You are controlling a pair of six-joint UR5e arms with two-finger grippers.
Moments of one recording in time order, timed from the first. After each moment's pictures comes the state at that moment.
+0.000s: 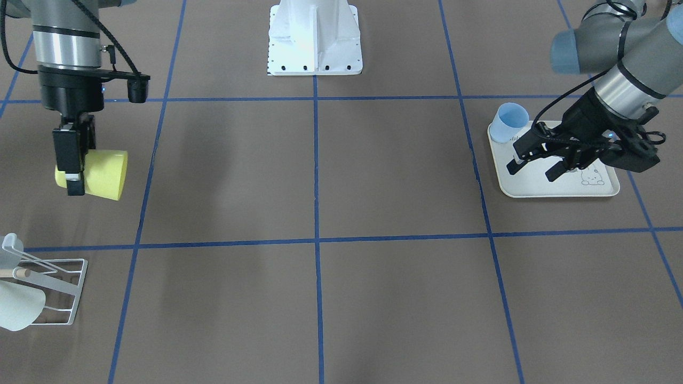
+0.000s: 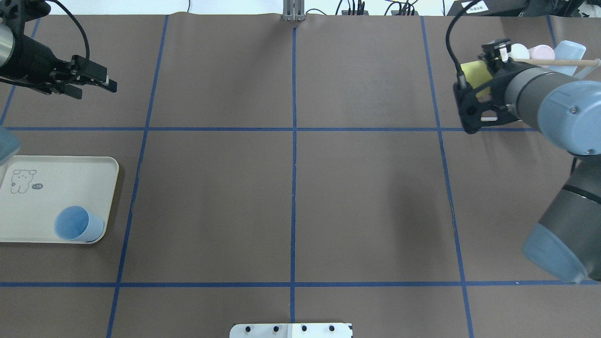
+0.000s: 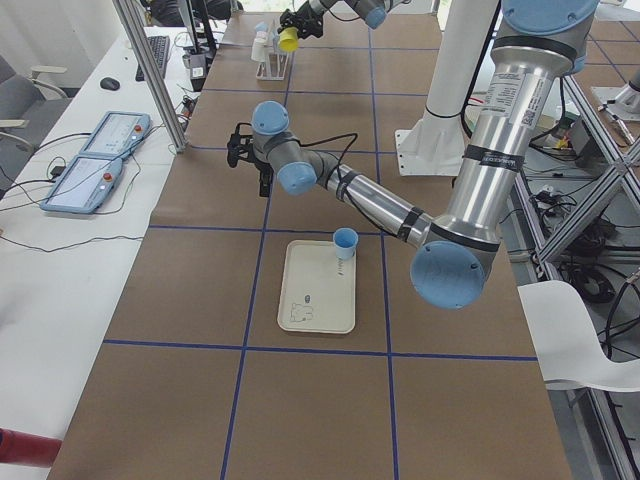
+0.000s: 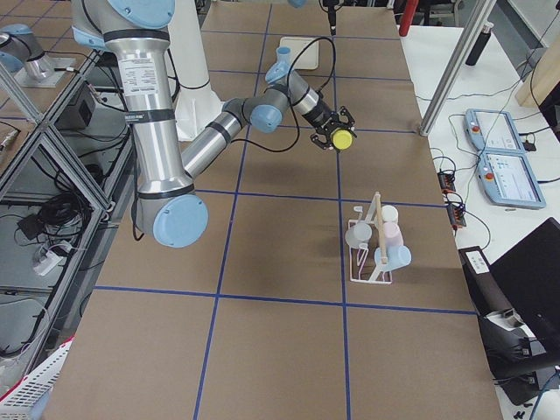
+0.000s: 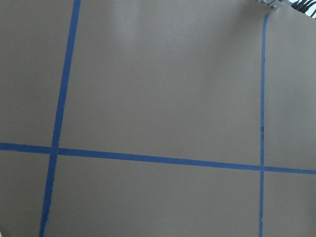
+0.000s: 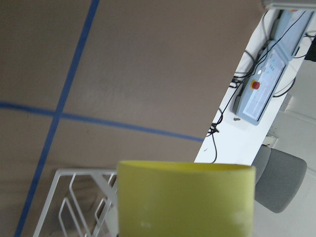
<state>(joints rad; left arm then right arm) -1.10 -1.82 -1.78 -2.04 -2.33 -0.95 0.78 -1.44 2.12 -1.38 1.29 -0.94</state>
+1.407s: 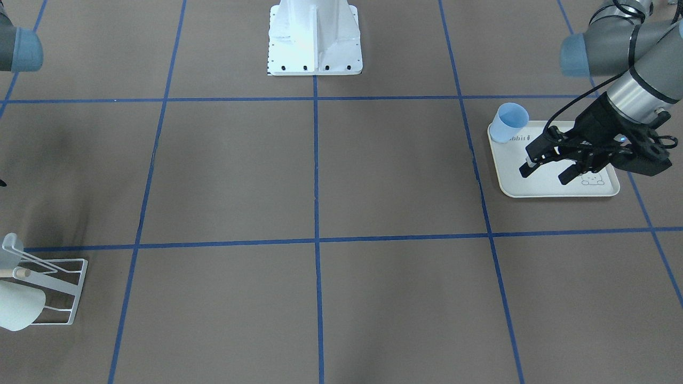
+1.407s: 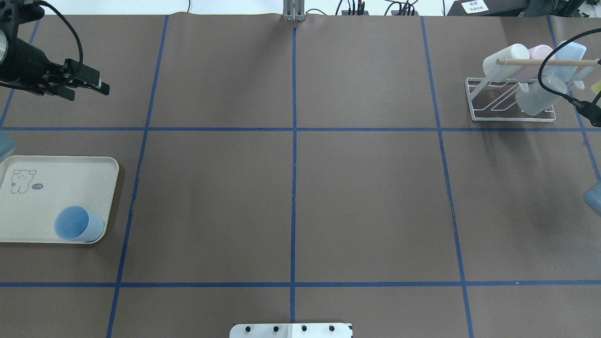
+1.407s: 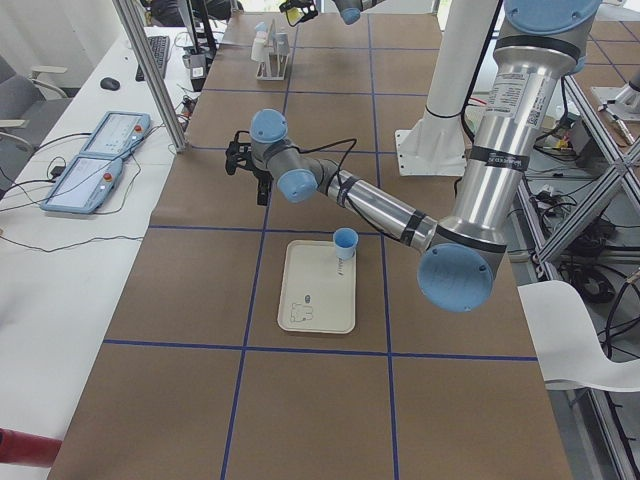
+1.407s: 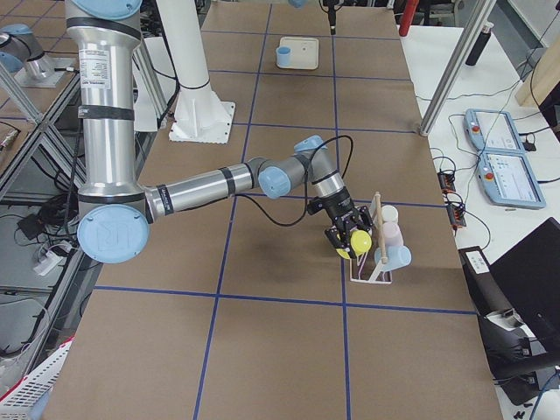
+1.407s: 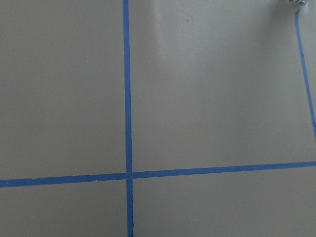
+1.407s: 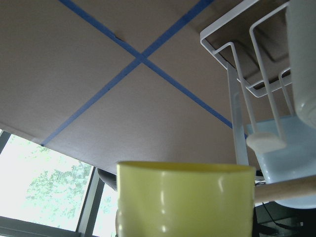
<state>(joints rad) -1.11 -1.81 -1.77 -2.04 -2.33 -0.92 1.06 -1.56 1.80 -1.37 1.27 -1.69</state>
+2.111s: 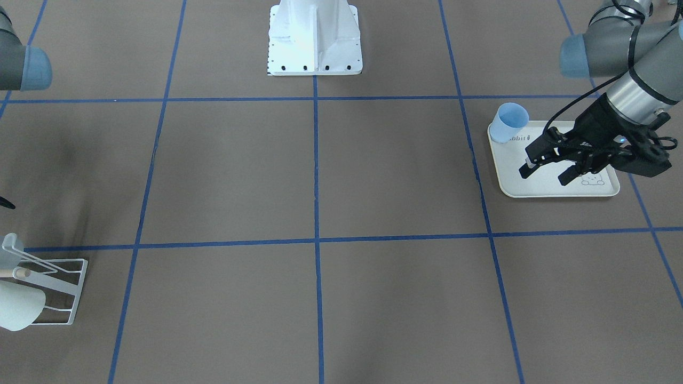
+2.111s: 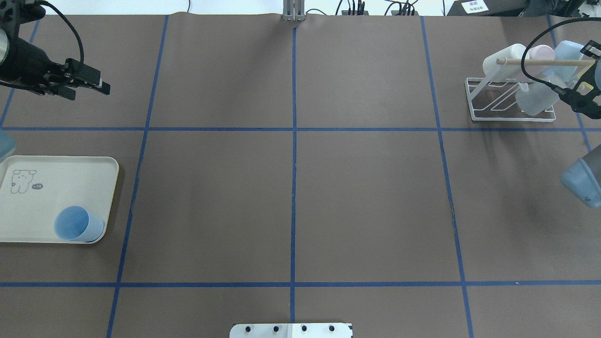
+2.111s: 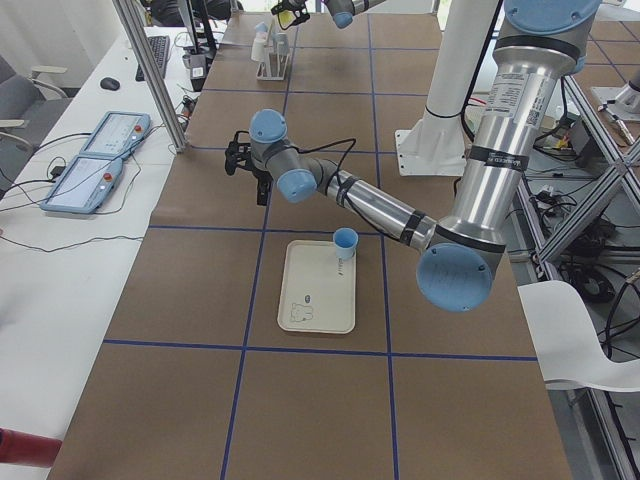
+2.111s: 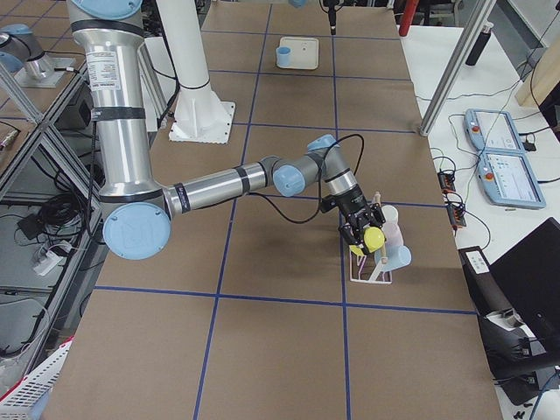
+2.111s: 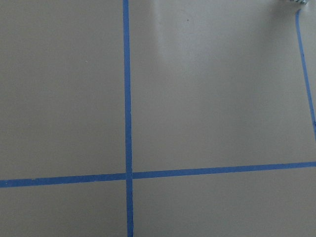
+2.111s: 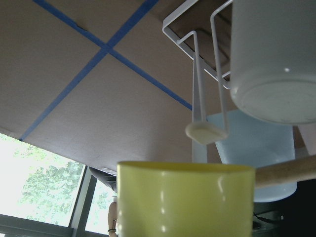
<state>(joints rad) -1.11 -1.82 -1.77 -2.04 -2.33 -0.92 1.06 -1.47 1.72 -1.37 1.25 -1.69</state>
